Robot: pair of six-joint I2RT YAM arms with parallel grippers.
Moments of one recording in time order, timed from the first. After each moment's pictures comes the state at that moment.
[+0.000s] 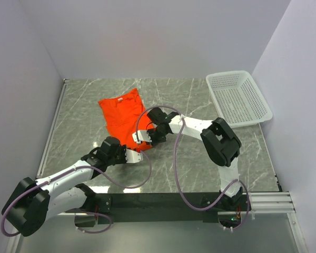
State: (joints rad) left arm -0.61 1.03 0.36 -0.10 0.06 0.89; right arm 0.76 2.00 1.38 -0.58 -0.35 -1.17
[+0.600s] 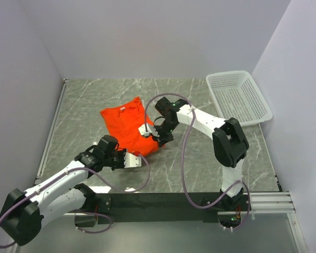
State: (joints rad) left arm -0.60 0.94 0.45 -0.38 0.32 0.89; right arm 0.69 1.95 1.55 -1.01 -0.61 -1.25
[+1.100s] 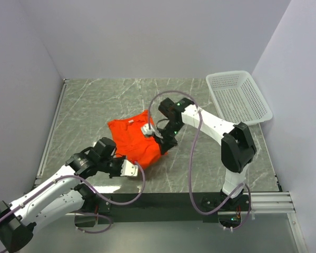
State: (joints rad) left arm -0.70 0.76 0.56 -0.70 0.53 0.86; right arm 0.69 1.81 1.48 -1.21 -0.78 -1.19
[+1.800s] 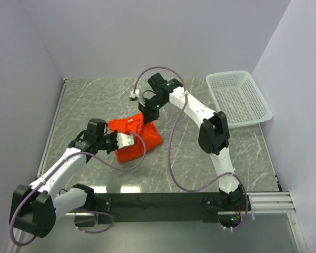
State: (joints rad) left arm -0.33 1.03 0.63 -0.42 0.50 0.97; right arm 0.62 2.25 2.16 -1.10 -0.72 -0.76
